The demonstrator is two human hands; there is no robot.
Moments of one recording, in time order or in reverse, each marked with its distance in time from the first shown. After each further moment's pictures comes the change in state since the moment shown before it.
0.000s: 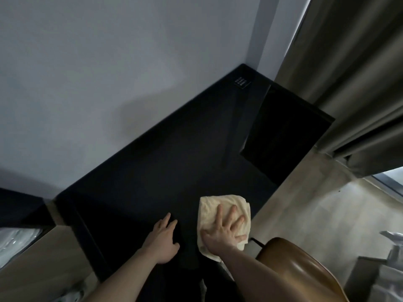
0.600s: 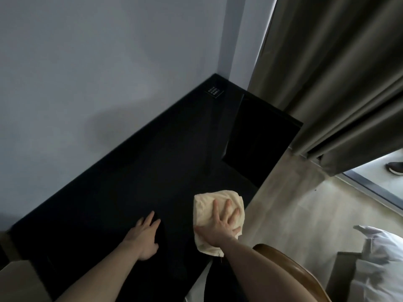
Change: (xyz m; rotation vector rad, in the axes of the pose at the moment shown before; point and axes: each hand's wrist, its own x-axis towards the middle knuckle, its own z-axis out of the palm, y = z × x) left_hand 0.057 0.036 -0.049 0.238 -0.063 0.009; right_hand 0.044 0.027 -0.084 0.037 0.015 0.035
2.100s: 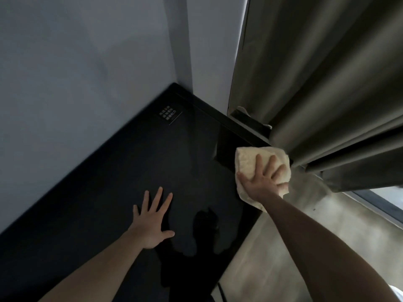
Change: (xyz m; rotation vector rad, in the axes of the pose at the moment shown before) left_hand 0.254 0.220 -0.207 0.054 0.046 0.075; right_hand 0.303 0.103 -0.394 -0.029 0.295 0.073
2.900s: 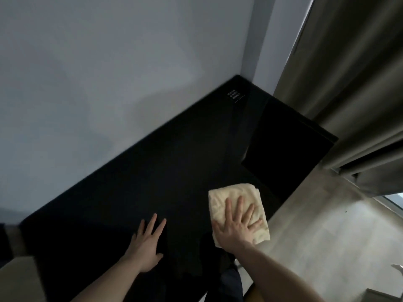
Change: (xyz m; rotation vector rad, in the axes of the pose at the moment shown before) left_hand -0.257 -0.185 0.211 -0.180 -0.049 -0.187; right_hand -0.340 -0.077 0.267 -0.198 -0.162 -0.313
